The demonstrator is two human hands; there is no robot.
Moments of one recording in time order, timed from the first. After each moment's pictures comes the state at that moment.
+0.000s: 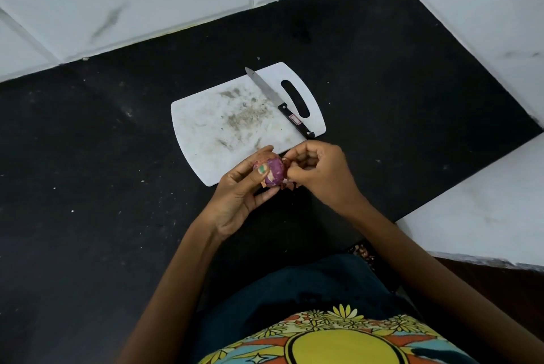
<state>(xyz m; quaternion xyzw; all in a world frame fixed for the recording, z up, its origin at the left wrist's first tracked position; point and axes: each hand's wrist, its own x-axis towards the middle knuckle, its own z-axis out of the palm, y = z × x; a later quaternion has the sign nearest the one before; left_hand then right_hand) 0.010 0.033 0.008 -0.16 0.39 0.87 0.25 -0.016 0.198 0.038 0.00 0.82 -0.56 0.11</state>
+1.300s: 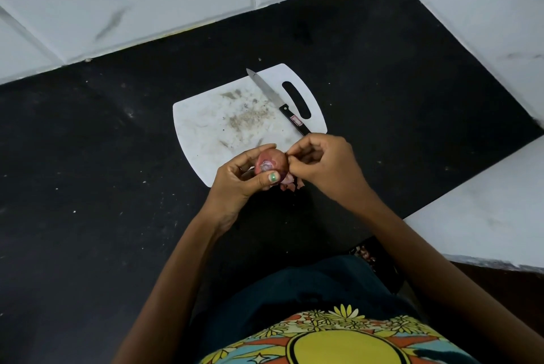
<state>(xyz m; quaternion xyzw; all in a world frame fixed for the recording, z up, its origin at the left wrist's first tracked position) 0.008 0.032 0.017 -0.10 0.58 0.79 0.16 -0.022 0.201 0.055 -0.03 0.83 -0.54 0.11</state>
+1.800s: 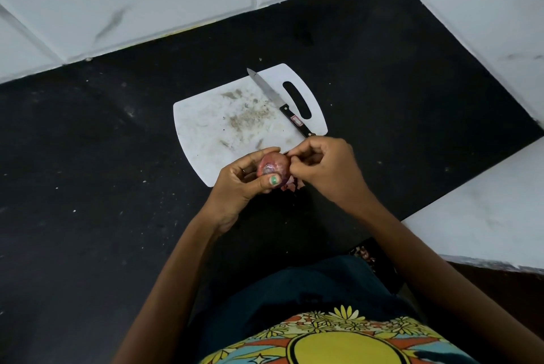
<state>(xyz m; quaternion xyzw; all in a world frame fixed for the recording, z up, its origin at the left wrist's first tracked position) 0.007 0.030 0.013 -0.08 0.59 0.78 0.18 -0.021 0.201 0.049 -0.03 0.85 -0.52 0.09</state>
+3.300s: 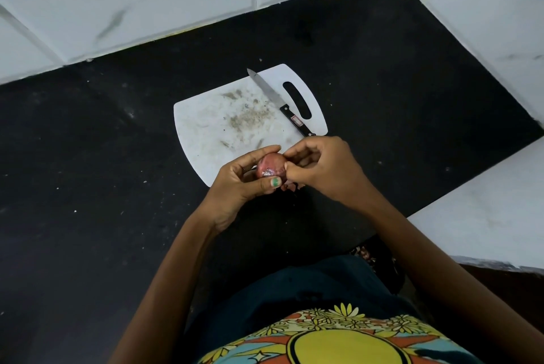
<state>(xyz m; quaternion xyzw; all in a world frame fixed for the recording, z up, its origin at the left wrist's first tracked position) 0.006 0.027 0.019 -0.06 0.56 0.80 0.22 -0.024 0.202 0.058 -0.05 0.85 -0.51 0.14</state>
